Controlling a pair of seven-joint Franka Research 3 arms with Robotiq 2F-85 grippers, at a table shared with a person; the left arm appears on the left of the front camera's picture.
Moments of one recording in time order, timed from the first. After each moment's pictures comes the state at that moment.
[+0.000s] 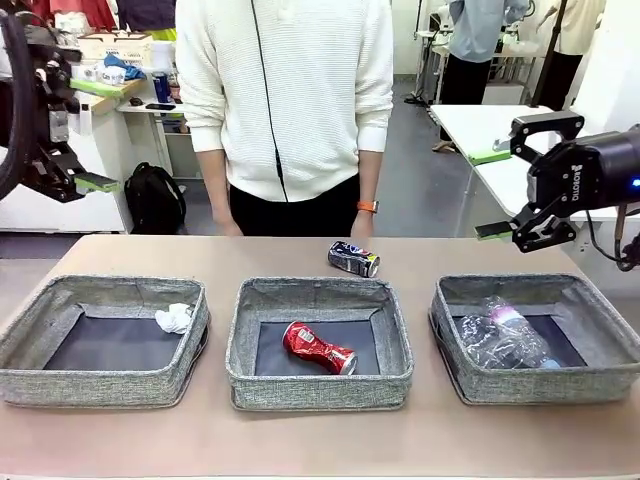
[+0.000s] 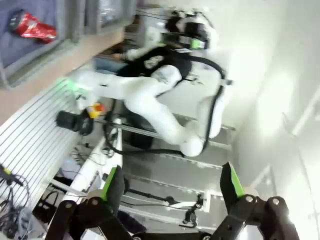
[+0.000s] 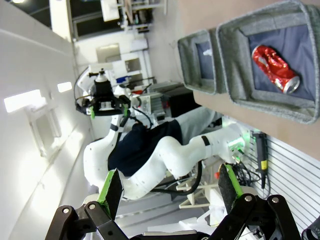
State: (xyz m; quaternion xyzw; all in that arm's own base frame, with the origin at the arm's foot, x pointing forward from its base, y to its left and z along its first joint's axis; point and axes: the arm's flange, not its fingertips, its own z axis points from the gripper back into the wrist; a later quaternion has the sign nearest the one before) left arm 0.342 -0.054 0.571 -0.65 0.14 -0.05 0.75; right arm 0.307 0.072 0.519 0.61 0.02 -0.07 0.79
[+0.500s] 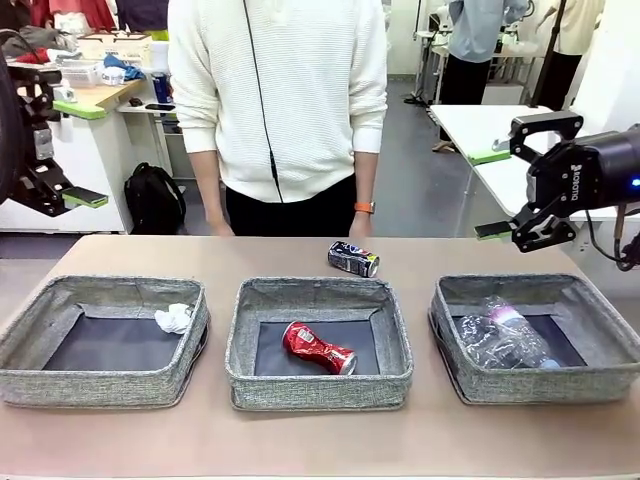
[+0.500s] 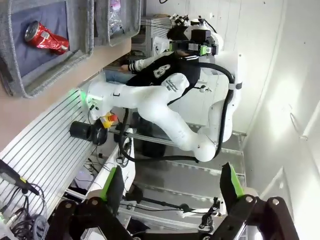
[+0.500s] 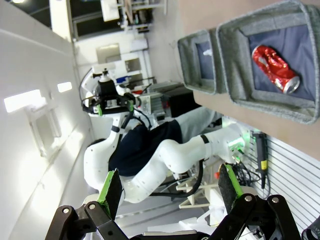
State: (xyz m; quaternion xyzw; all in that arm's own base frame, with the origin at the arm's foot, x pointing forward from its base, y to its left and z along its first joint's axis) left arm 0.336 -0.038 0.559 -0.63 0.10 -0.06 0.77; right arm 0.307 0.072 0.519 0.61 0.02 -0.07 0.79
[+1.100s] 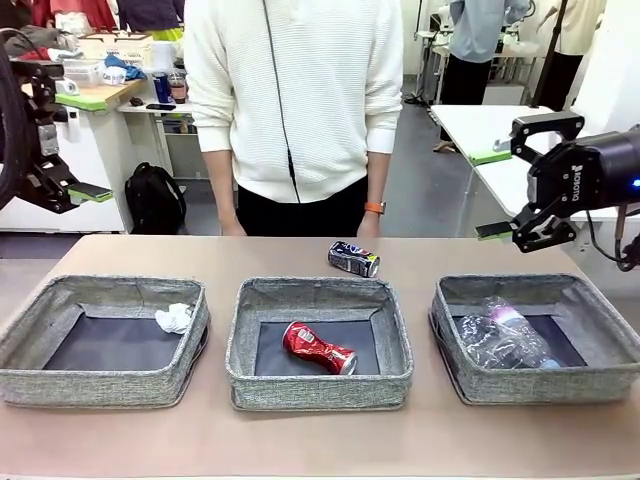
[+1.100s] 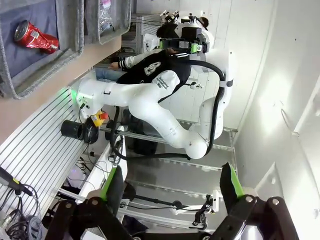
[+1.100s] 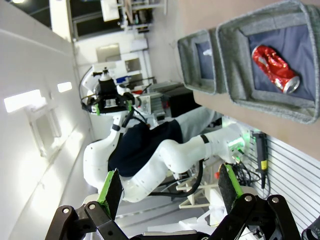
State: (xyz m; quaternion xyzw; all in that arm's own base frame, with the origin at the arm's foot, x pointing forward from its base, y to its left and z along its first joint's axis) left arm 0.340 -0.039 0.557 -0.65 0.11 -0.06 0.75; right arm 0.307 0.072 0.519 0.61 0.02 -0.07 0.79
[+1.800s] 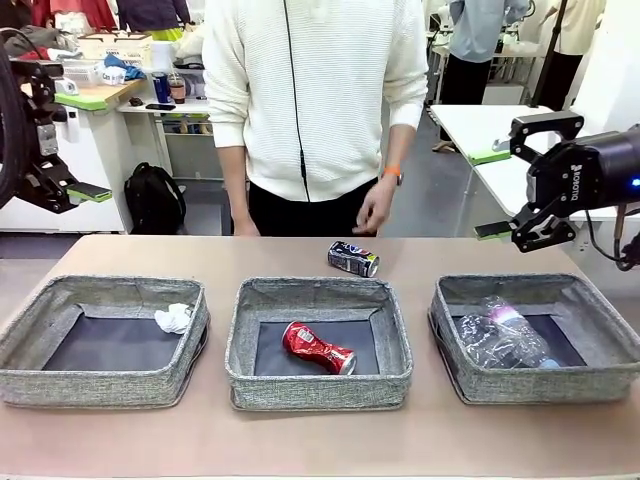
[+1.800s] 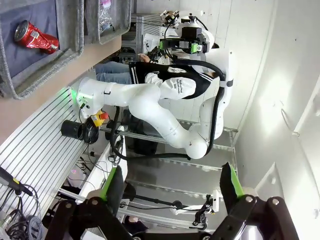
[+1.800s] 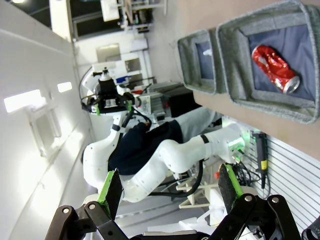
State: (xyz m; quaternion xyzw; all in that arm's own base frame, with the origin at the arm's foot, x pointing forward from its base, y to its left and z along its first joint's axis) left arm 0.340 -0.040 0.557 -0.65 0.11 -0.06 0.75; right arm 0.307 0.072 0.519 0.61 0.02 -0.07 0.79
